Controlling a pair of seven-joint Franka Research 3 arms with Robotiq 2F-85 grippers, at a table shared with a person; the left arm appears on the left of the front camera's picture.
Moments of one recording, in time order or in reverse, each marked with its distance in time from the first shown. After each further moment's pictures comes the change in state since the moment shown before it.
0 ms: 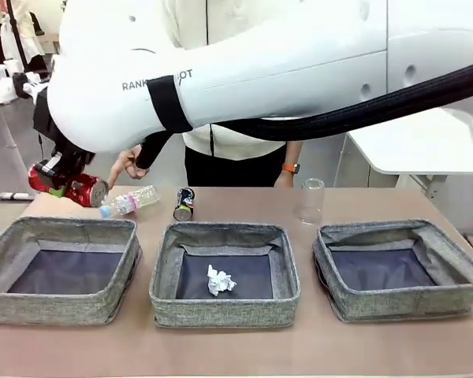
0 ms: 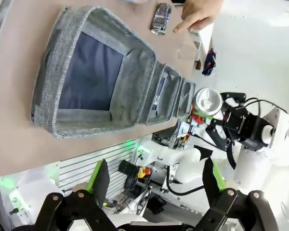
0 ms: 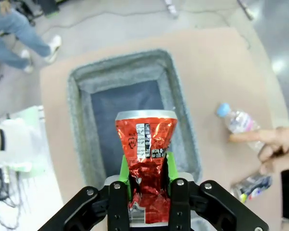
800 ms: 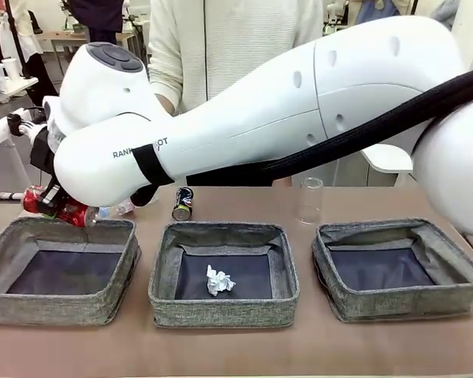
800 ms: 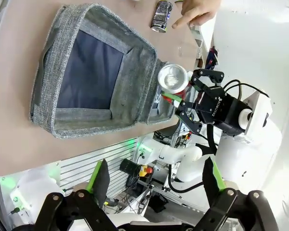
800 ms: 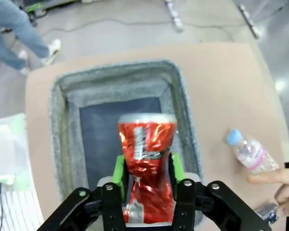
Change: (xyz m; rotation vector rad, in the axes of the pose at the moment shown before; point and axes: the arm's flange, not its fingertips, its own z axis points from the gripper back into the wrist) left arm -0.001 -0.002 -0.001 0.005 0.003 -0.006; right arm -0.008 -0.004 -0.073 0.018 -0.070 0.050
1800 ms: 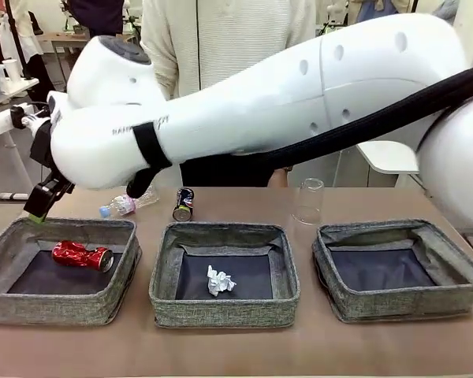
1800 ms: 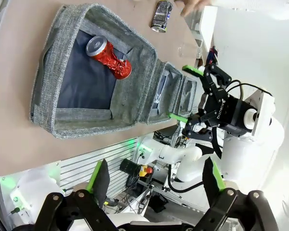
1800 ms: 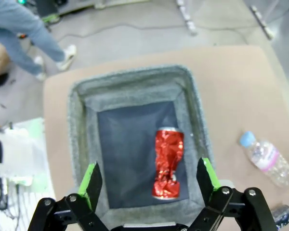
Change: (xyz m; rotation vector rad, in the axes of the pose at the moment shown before) left arm 0.000 0.000 0.000 0.000 0.000 0.000; right arm 0.002 -0.005 0.012 0.097 -0.023 -0.049
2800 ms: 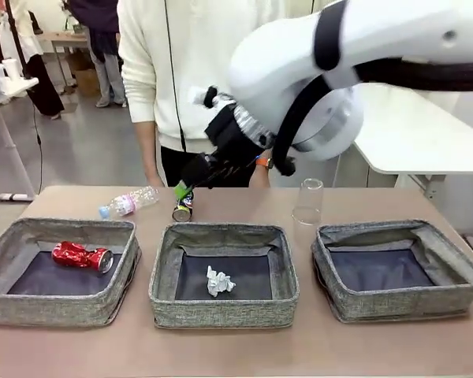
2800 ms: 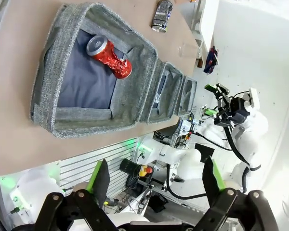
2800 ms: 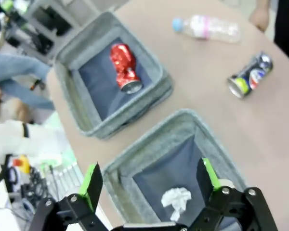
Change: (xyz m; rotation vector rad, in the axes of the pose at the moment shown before) left arm -0.001 0.001 0.000 -0.001 -0.001 0.002; right arm -0.190 -0.050 0.167 0.011 -0.053 -0.468
